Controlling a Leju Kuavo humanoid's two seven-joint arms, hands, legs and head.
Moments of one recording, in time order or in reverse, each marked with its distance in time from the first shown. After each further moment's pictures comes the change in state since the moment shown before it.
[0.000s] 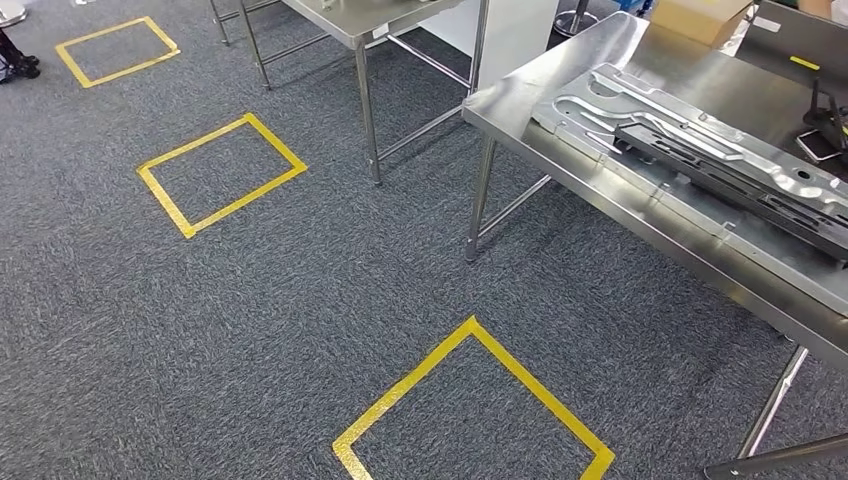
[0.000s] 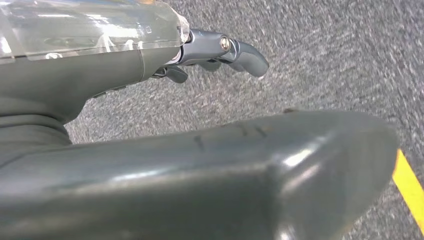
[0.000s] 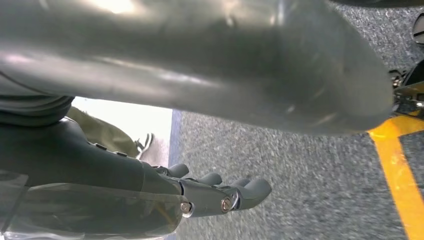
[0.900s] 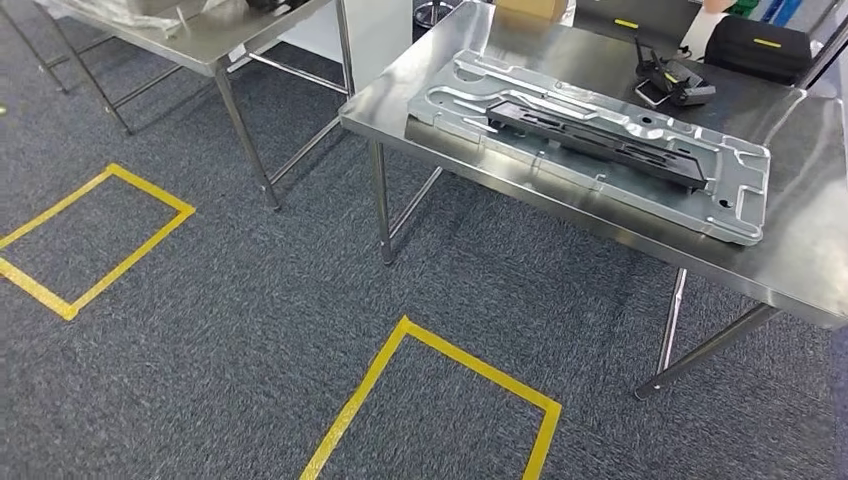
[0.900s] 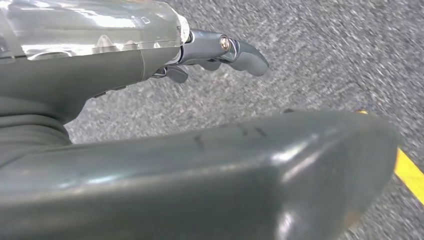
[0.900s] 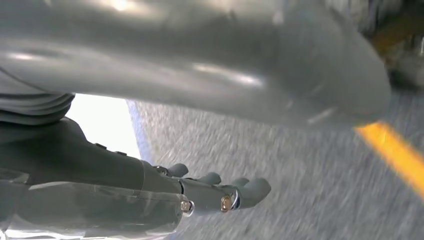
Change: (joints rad) left arm 0.013 -0.018 0.056 0.000 0.034 0.019 -0.037; right arm -0.010 -0.004 -0.023 -0.013 -0.055 -0.138 -0.094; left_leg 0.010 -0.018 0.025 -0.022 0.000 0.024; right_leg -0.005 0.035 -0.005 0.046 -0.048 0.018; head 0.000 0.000
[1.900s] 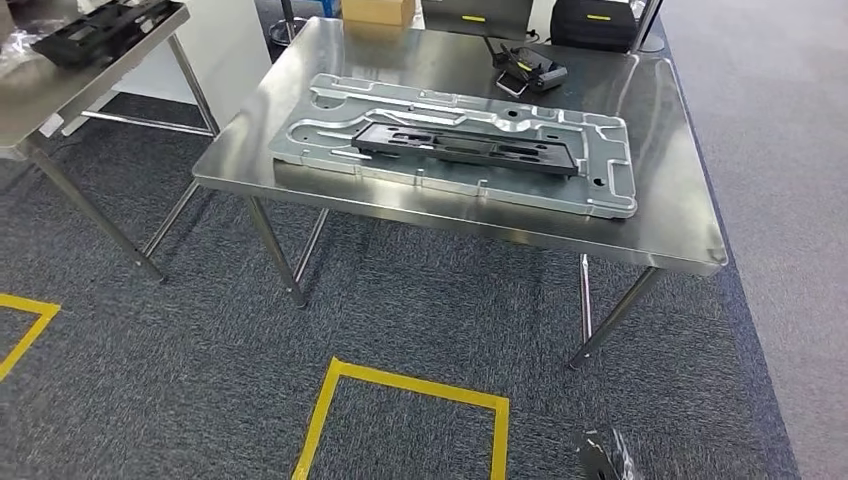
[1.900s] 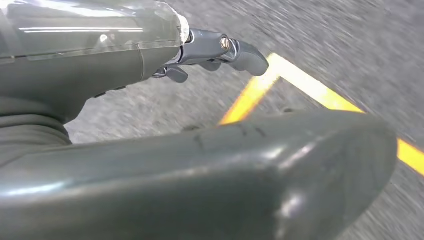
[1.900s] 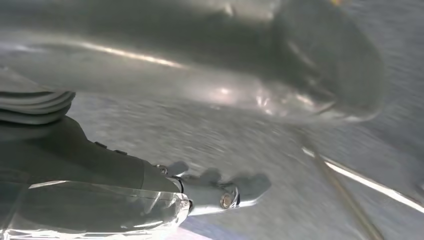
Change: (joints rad) left arm -0.007 -0.003 0.036 0.000 0.042 -0.024 -0.020; right arm -0.037 -0.023 0.013 -0.245 -0.095 -0.411 -0.515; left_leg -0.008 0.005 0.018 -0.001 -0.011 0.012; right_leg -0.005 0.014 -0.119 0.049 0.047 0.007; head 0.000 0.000
